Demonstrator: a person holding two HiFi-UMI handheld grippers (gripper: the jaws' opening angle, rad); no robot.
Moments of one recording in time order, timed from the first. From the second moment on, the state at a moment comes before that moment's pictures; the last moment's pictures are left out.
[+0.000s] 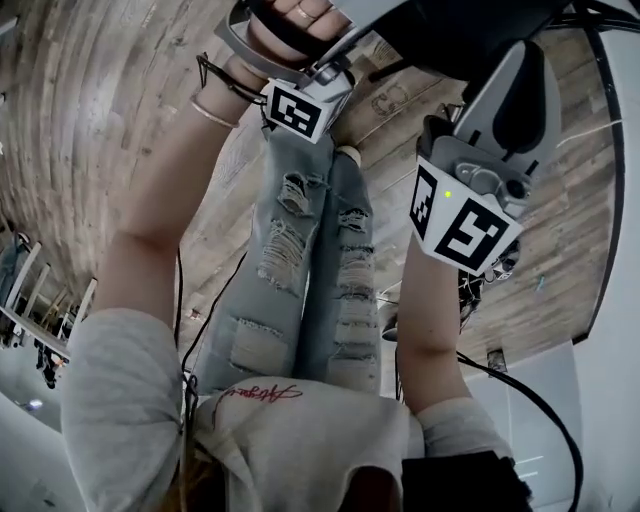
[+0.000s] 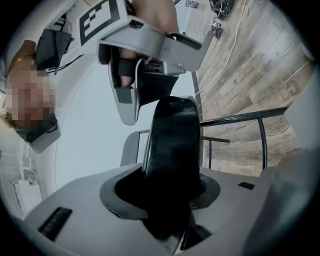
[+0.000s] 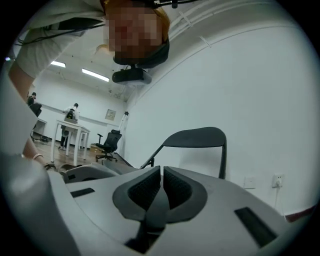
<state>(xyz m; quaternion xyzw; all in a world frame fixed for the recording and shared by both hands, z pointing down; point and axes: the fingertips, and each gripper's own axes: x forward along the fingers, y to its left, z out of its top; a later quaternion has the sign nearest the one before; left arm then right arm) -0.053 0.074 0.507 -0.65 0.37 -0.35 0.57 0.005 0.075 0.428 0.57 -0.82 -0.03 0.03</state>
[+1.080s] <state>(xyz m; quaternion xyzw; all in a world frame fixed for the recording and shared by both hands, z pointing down) -0.125 0.182 0.603 -0.67 0.48 -0.39 0.41 -0.081 0.171 0.477 0.45 -0.89 -0.05 0.04</state>
